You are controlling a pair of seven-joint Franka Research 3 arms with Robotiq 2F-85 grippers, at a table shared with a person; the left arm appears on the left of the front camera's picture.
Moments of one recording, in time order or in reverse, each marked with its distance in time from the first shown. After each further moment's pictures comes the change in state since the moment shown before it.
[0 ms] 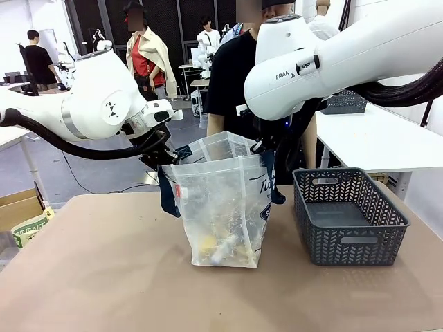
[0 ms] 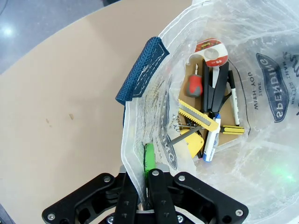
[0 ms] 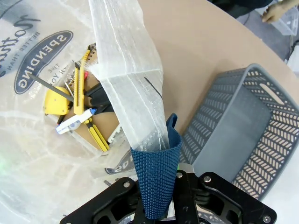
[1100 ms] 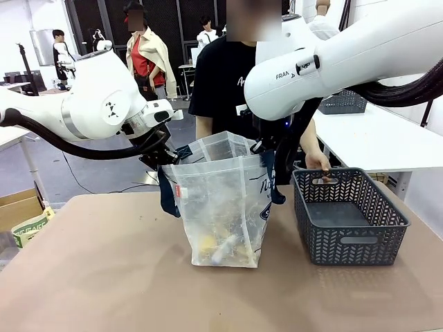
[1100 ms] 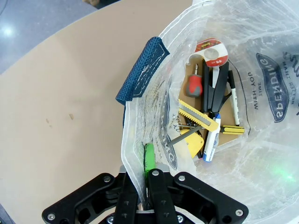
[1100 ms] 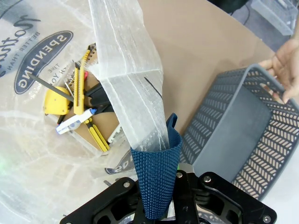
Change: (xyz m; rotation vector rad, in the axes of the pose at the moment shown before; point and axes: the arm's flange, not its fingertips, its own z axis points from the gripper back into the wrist) left arm 0.000 0.000 0.000 0.000 0.000 0.000; right arm 0.000 0.000 0.000 0.000 0.000 0.000
